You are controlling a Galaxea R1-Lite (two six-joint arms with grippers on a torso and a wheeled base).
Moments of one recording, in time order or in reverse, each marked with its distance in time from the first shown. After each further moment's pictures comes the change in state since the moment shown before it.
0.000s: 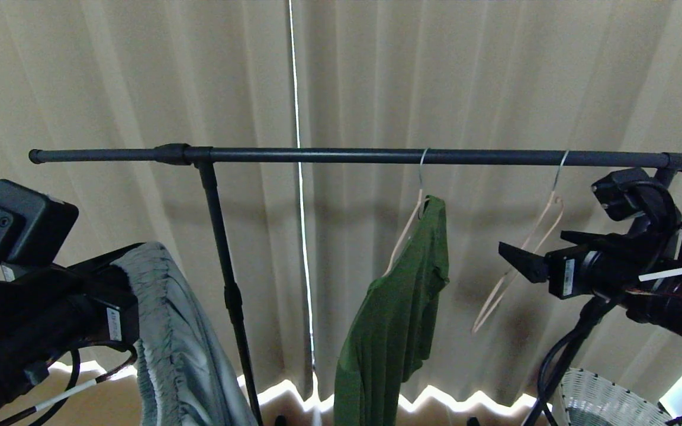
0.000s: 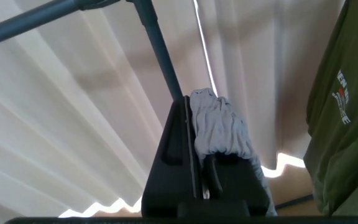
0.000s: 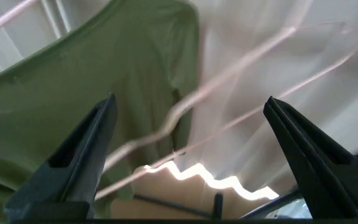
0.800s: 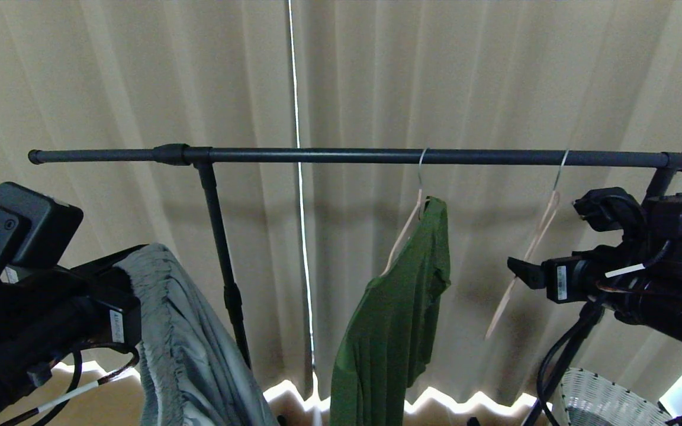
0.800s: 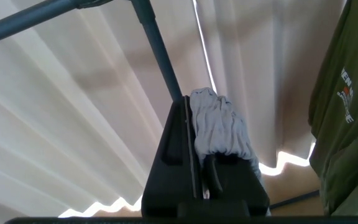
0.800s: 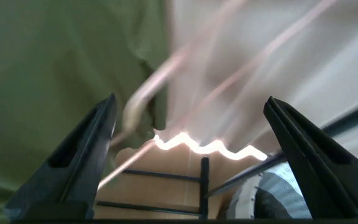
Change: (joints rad) left arm -0.003 0.003 0.002 -0.001 0.000 0.003; right arm -0.070 0.081 -0.026 0.092 -0.076 0.038
